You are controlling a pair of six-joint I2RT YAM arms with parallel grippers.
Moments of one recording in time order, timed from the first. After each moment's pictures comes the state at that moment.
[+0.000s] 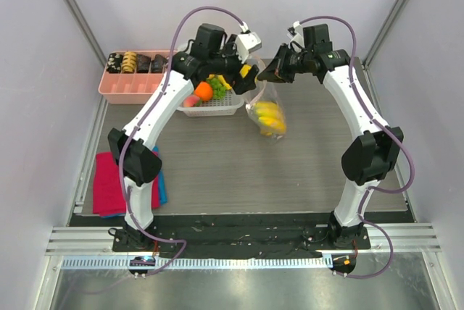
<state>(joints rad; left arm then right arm) -0.54 1.98 2.17 -0.73 0.48 0.39 0.24 1.85 1.91 -0.73 -0.65 0.63</state>
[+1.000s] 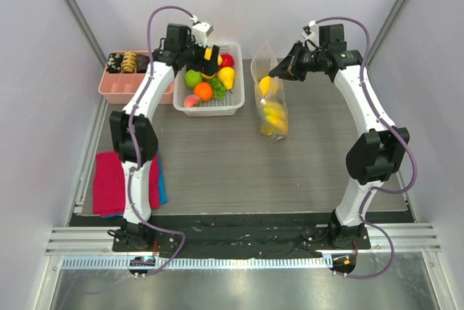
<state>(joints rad) -0.26 2.17 2.17 -0.57 0.36 0.15 0.14 1.84 1.88 -0.71 -0.72 0.65</state>
